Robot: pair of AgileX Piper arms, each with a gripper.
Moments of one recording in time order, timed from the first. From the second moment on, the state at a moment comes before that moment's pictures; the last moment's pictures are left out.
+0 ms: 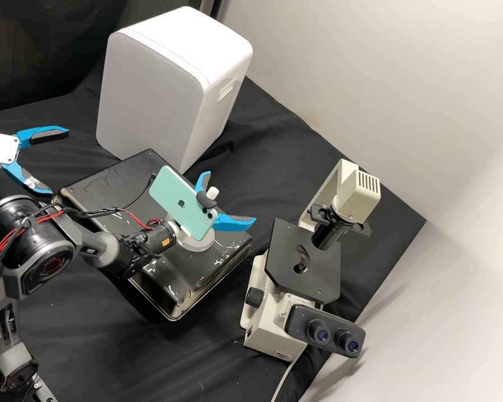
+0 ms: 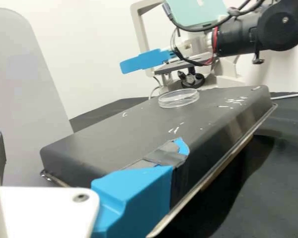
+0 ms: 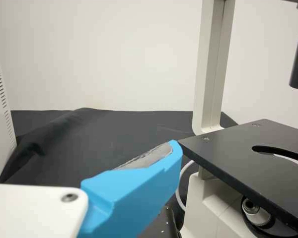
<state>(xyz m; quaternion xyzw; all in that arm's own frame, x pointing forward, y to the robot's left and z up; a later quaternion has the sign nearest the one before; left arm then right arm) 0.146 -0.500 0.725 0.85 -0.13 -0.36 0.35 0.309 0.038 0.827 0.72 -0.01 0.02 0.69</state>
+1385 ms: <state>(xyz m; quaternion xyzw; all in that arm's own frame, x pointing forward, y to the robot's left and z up) 0.145 -0.501 0.725 0.85 -0.13 -0.37 0.35 0.245 0.016 0.787 0.72 0.01 -0.01 0.69</state>
